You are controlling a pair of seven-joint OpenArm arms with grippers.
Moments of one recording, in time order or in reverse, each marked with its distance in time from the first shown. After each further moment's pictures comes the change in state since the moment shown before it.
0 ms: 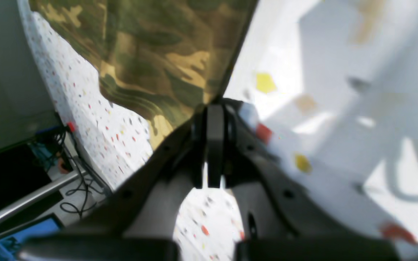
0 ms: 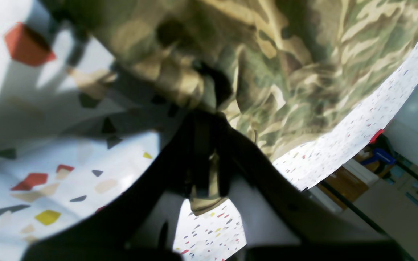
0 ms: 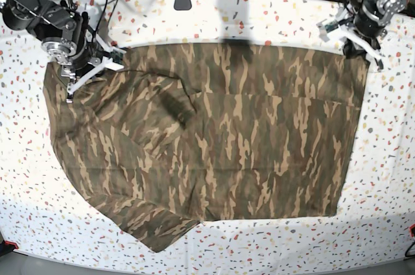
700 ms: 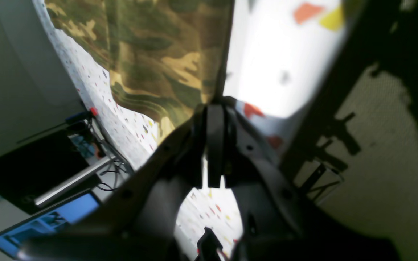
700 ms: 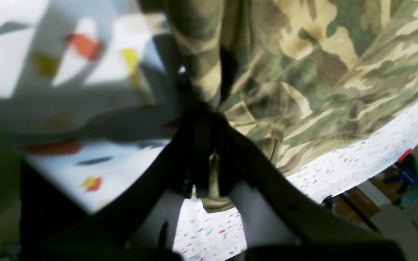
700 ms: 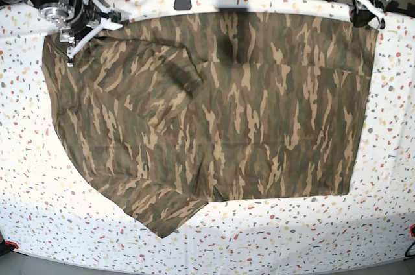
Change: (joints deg) left arm 13.9 0.0 -0.1 0.4 13.9 9.5 5.4; right arm -12.8 4.7 0.3 5.3 -1.4 -0.6 -1.7
